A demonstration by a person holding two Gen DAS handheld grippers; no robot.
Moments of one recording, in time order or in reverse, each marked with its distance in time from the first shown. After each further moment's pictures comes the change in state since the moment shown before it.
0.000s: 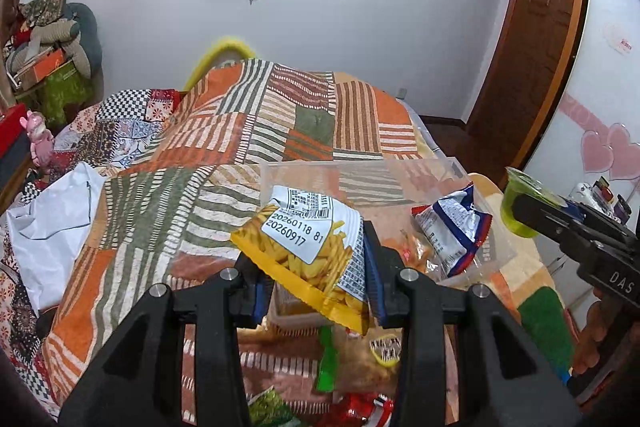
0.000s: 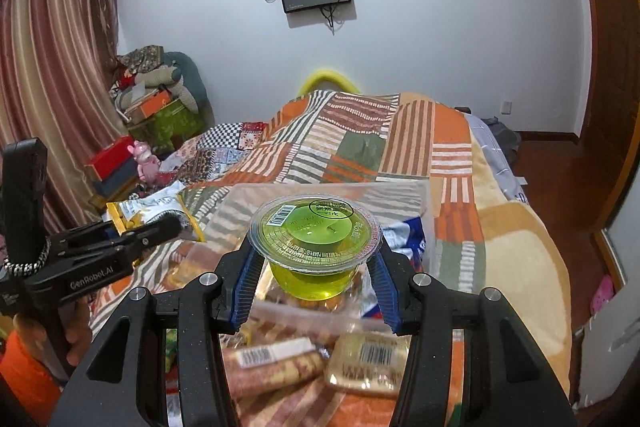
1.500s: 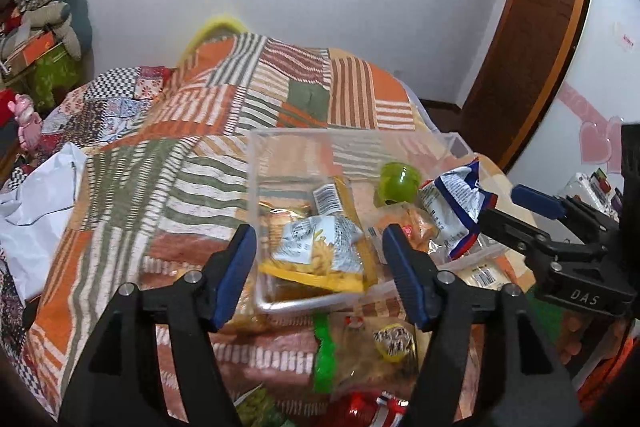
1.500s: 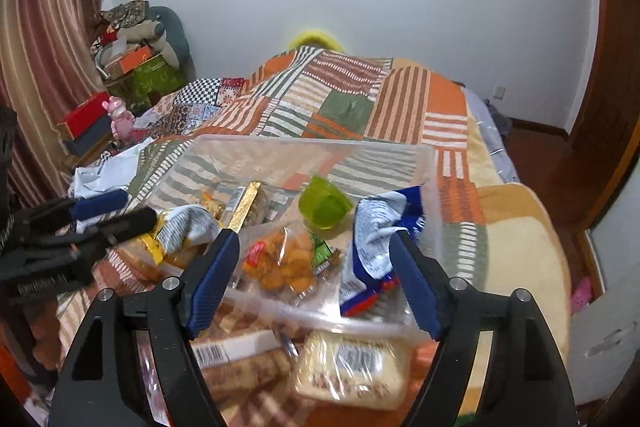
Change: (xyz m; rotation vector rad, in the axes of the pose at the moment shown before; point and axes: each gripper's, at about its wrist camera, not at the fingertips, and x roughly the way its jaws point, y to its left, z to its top) left arm 0.017 0.009 -0.017 -0.016 0.059 -0.028; right arm 0.024 -0.007 -0.016 -0.073 0.120 -0.075
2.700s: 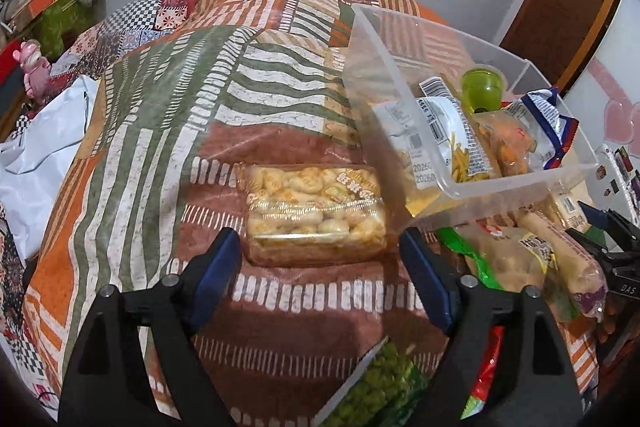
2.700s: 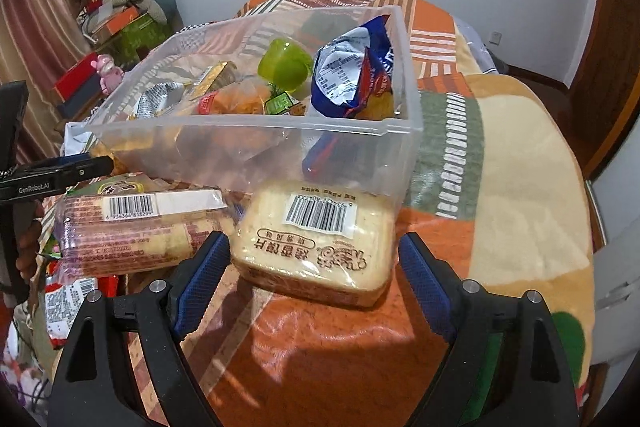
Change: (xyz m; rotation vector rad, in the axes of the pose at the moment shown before) left arm 0.060 0.075 -0.054 -0.035 0.215 0.055; right arm 0.025 -0.017 -0.071 0.046 0.190 0.001
